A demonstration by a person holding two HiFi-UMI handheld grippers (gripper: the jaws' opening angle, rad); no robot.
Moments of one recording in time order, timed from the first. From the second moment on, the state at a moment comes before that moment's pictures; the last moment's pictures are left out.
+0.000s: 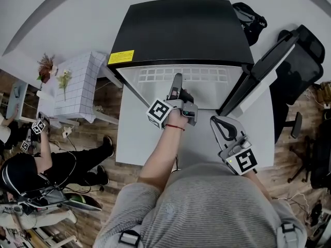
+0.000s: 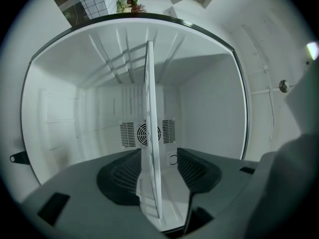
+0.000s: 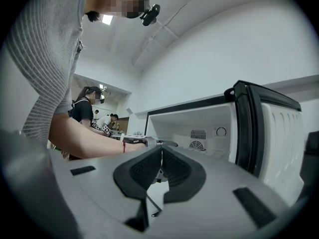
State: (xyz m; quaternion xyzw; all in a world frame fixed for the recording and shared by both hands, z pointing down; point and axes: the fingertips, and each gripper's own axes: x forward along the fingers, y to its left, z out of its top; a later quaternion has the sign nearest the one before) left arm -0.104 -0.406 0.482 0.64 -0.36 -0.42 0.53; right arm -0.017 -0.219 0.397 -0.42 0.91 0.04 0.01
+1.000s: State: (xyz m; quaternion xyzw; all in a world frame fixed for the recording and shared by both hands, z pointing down) left arm -0.105 -0.467 0.496 0.61 -0.37 -0.45 0.55; right arm -0.021 -0.250 0.407 -0.40 0.91 0.06 -0.02
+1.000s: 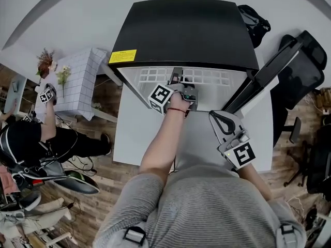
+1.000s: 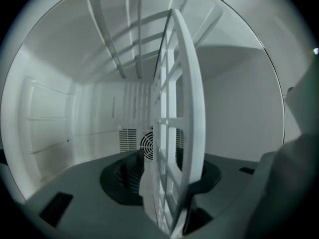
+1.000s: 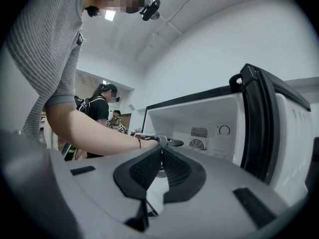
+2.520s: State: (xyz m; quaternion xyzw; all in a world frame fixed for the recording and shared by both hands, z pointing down) left arm -0.103 -0.466 0.496 0.59 -0.38 -0.46 0.54; right arm -0.007 -0.248 0.406 -0.42 0.91 0.05 -0.02
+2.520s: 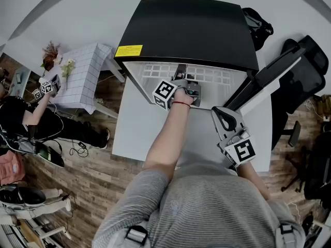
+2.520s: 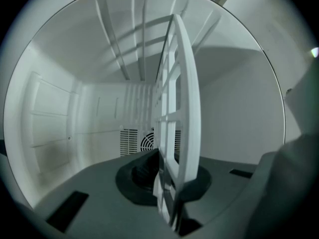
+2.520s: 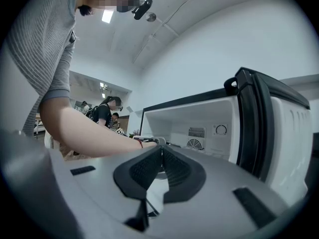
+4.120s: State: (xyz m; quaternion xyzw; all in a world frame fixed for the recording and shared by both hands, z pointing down) left arm -0.114 -0.392 0.495 0.59 -0.37 -0.48 0.53; right arm 0.006 -0.230 0.398 -0.42 0.90 0.06 -0.02
